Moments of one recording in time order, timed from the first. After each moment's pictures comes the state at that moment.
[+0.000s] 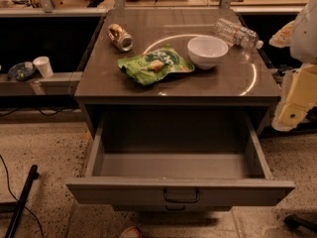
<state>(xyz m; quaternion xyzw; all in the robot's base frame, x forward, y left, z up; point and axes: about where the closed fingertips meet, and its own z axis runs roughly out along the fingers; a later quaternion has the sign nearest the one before) 0.438 -0.217 0.976 -0.60 0.78 -0.03 0.16</state>
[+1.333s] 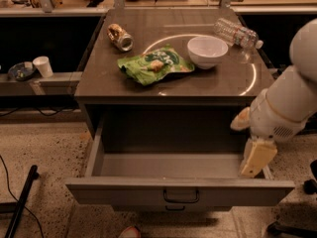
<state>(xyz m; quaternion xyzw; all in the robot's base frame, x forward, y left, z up) 0.417 -0.200 0.809 -0.65 0.75 0.08 0.11</state>
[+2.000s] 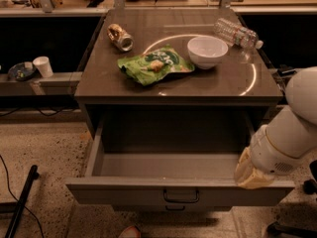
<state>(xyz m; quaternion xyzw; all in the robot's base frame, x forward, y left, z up) 0.371 -0.204 0.746 -0.65 0.75 0.12 0.08</state>
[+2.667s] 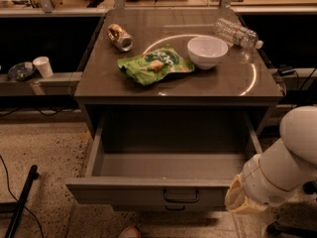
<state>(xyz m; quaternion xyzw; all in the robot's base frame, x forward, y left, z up) 0.329 -0.186 0.702 -0.67 0.72 0.15 0.10</state>
